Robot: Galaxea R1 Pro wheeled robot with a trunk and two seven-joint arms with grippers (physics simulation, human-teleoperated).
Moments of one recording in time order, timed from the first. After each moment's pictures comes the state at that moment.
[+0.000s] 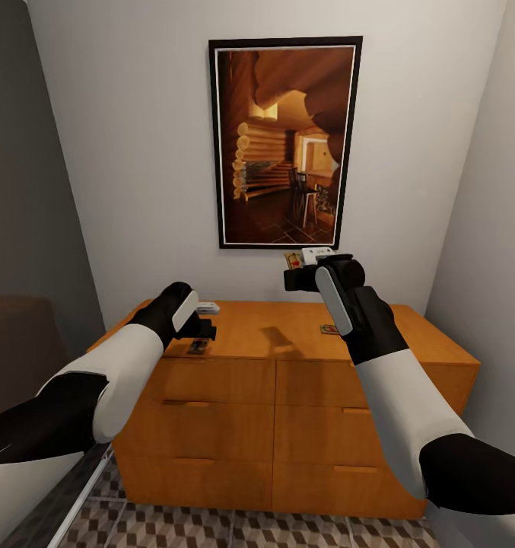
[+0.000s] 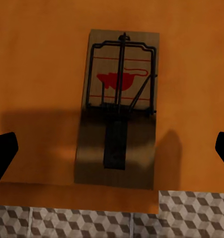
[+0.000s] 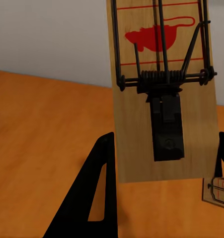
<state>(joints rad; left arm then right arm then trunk) -1.29 -0.12 -0.05 -0.34 0.19 1.03 0.26 -1.10 0.12 0.22 -1.14 -0.27 1.04 -0.17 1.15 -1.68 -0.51</state>
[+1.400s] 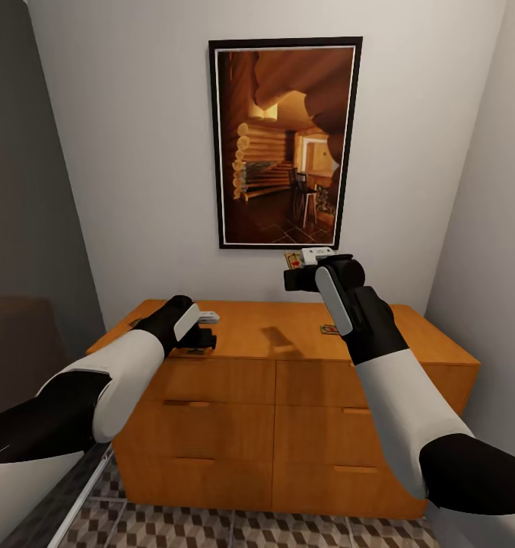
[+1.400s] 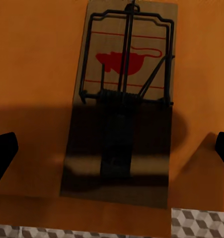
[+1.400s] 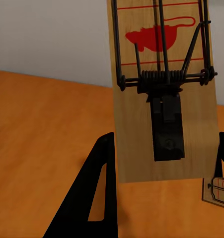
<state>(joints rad) -1.29 -0.12 -0.05 -0.21 0.20 0.89 0.26 -1.10 0.12 0.22 -1.14 -0.27 1.04 -0.17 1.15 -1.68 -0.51</state>
